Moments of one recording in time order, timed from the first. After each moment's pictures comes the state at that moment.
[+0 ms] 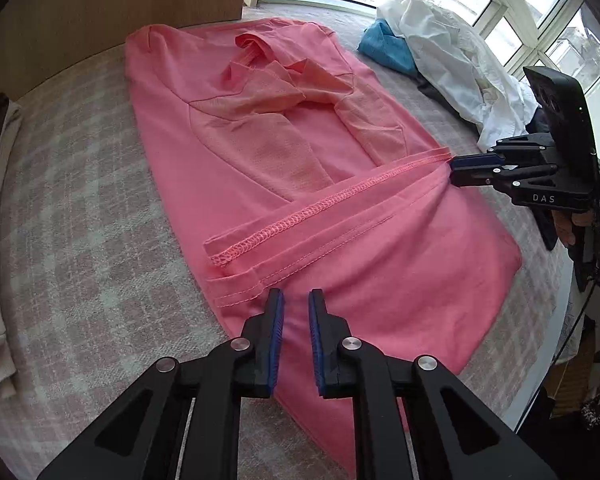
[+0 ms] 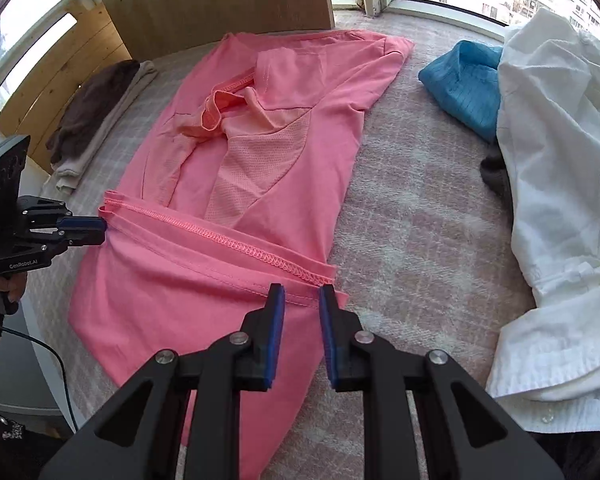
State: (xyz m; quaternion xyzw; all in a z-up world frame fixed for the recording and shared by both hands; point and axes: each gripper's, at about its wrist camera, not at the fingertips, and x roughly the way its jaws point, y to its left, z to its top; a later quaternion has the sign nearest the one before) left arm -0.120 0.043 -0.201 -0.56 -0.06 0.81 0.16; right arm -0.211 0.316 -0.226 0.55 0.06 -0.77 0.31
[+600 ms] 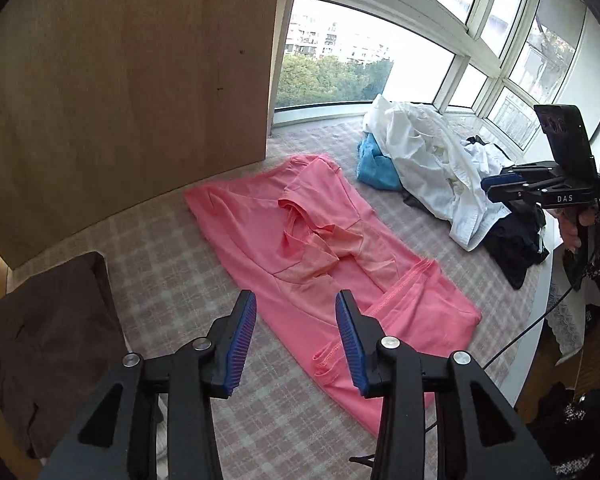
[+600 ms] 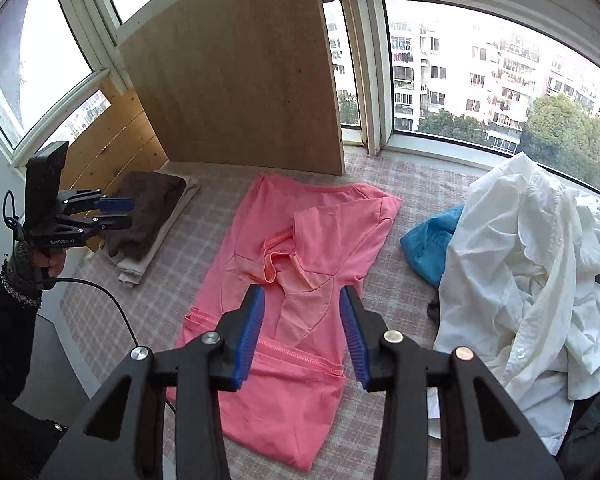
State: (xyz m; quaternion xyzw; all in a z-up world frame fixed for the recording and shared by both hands) left arm -0.166 -0.039 -0.045 -0.46 -0.01 0.87 0.18; right arm -0.237 0.305 -0.055 0.46 0.05 -0.83 0.32
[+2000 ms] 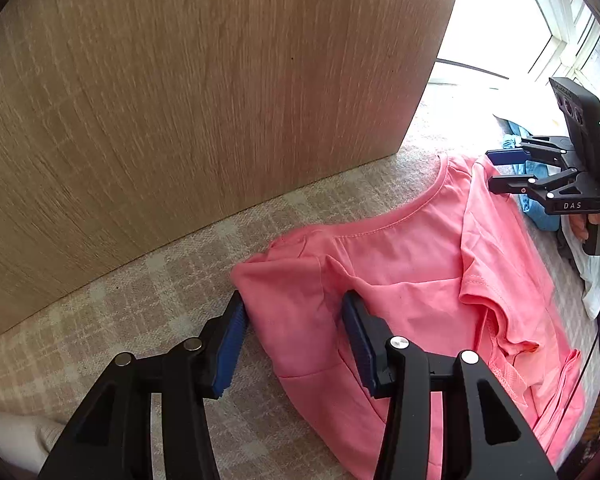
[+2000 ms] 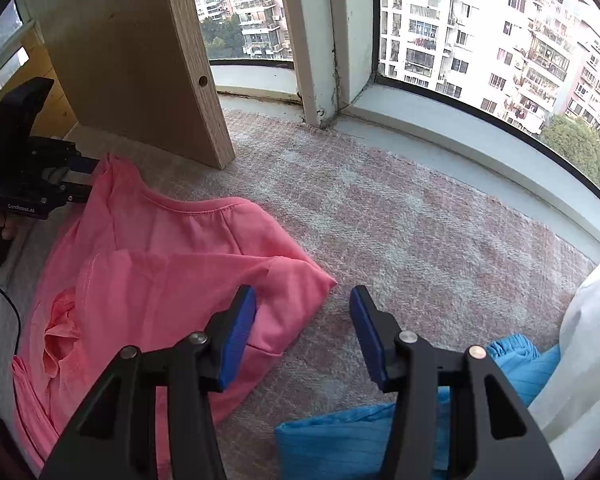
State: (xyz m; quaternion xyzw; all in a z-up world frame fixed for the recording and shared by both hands) left arm -0.390 -0.033 -0.208 -0.55 0.01 0.83 0.13; right arm -0.465 0.275 -0.249 0.49 0.14 -0.79 0.34
